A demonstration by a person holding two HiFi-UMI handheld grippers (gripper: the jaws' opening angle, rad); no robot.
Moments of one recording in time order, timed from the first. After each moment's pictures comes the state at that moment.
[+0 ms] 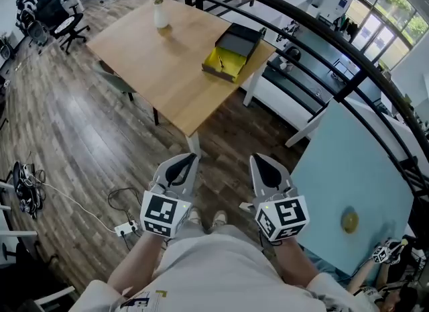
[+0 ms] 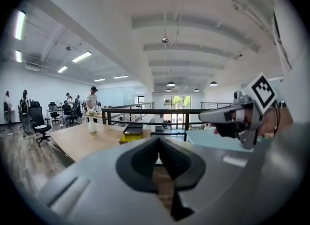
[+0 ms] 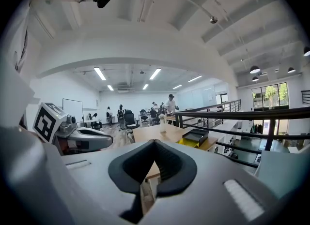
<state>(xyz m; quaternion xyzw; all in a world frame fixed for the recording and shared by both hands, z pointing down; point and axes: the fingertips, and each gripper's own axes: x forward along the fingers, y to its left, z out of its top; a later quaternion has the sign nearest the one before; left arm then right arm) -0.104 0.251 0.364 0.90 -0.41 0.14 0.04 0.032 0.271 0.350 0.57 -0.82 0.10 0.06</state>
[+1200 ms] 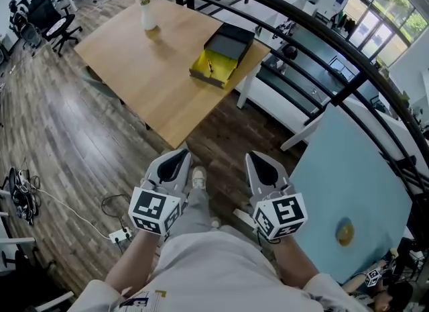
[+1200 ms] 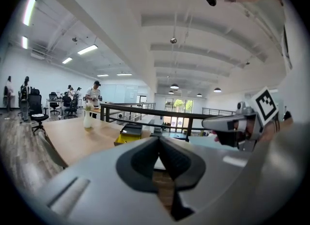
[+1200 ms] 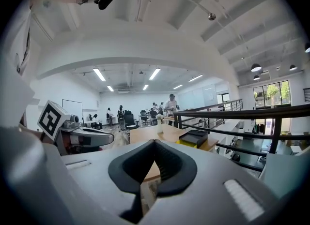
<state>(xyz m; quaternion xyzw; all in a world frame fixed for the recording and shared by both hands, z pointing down) -0.066 0.171 0.387 0.90 -0.42 0.11 0.08 0.075 0.198 0.378 0.56 -0.82 0.10 0.06</state>
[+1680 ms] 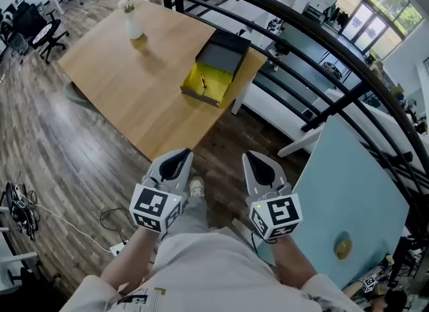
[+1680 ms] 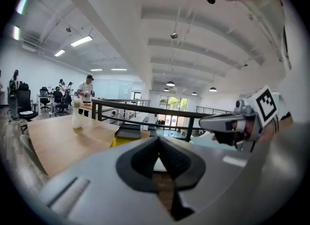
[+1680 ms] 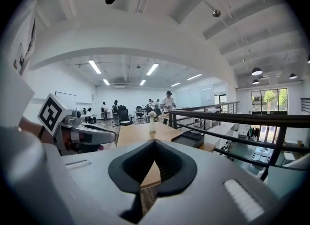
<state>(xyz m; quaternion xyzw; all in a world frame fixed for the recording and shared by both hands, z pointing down) -0.034 0.040 0.399 0.91 -0.38 0.12 0.10 0.093 0.072 0.385 0.58 -0.81 0.10 0.09</state>
